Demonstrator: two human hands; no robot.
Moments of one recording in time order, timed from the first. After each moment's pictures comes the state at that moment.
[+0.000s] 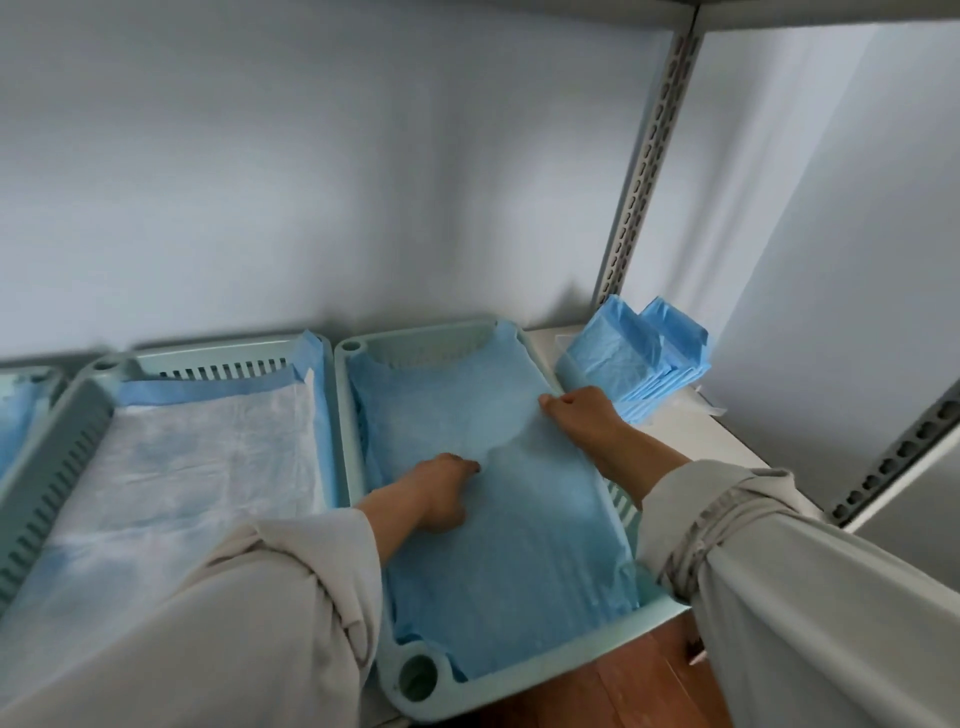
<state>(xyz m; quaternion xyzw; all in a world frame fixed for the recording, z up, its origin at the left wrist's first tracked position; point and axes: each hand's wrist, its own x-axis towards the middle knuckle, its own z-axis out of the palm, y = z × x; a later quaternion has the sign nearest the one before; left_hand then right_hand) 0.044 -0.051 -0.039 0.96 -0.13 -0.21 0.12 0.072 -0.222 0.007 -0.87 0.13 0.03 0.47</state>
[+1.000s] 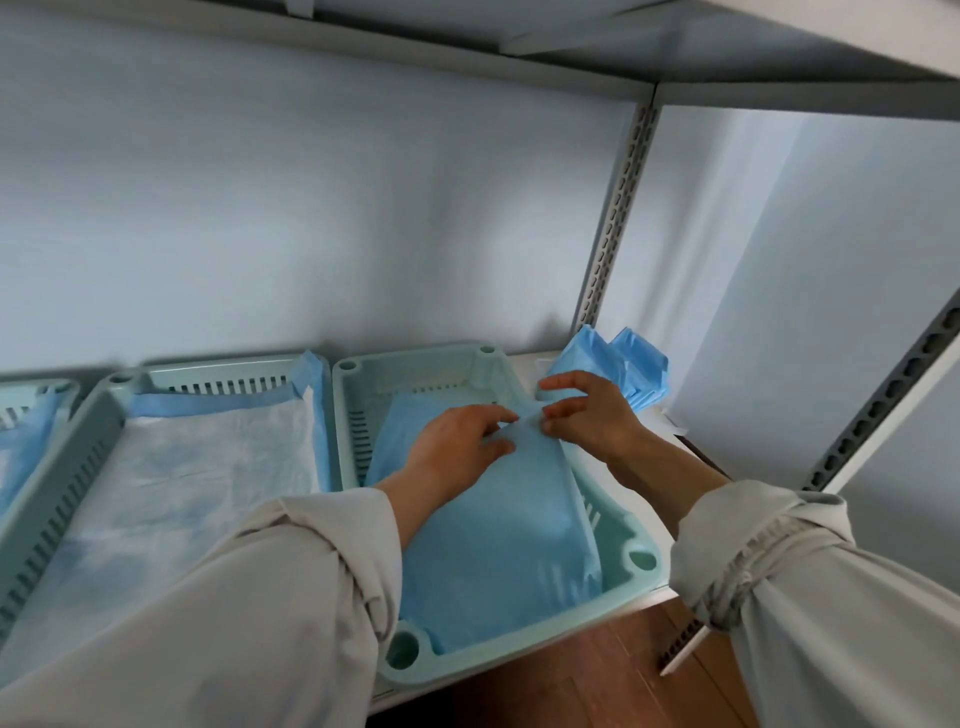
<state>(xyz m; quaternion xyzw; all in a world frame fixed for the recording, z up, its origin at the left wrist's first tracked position) 0.022 -0.080 0.022 0.94 -0.14 0.06 0.29 0.017 -0.247 0.065 -0.84 0.01 -0.01 0.54</state>
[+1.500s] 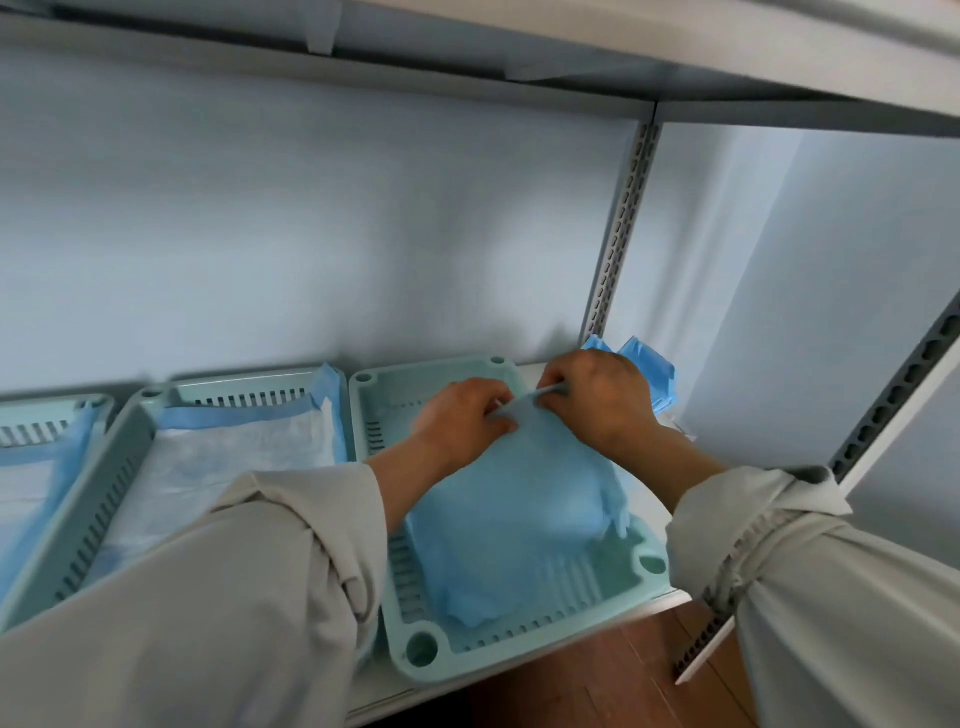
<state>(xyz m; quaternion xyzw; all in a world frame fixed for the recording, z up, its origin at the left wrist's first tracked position) 0.017 -0.067 0.063 0.94 -0.16 0.09 0.28 0.013 -0.228 0.099 -0.97 -0.10 -0.19 0.08</state>
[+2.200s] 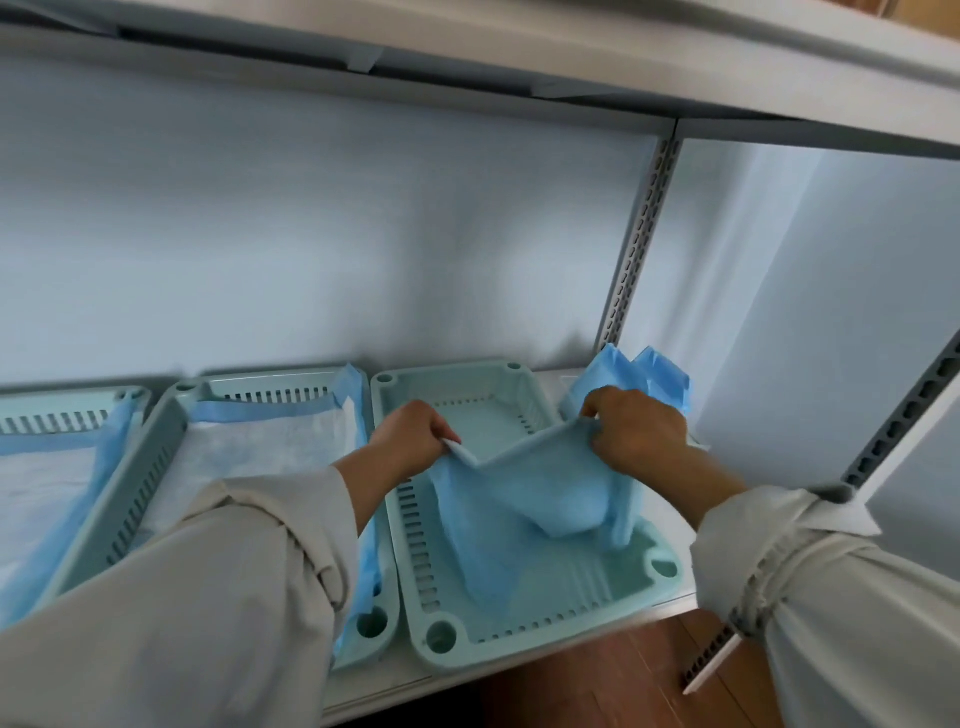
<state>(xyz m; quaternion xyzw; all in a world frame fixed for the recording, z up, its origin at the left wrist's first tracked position) 0.005 -0.011 0.052 0.95 0.00 -0.01 0.32 -0.007 -0.234 0.096 -1.00 0.00 -0.07 0.01</state>
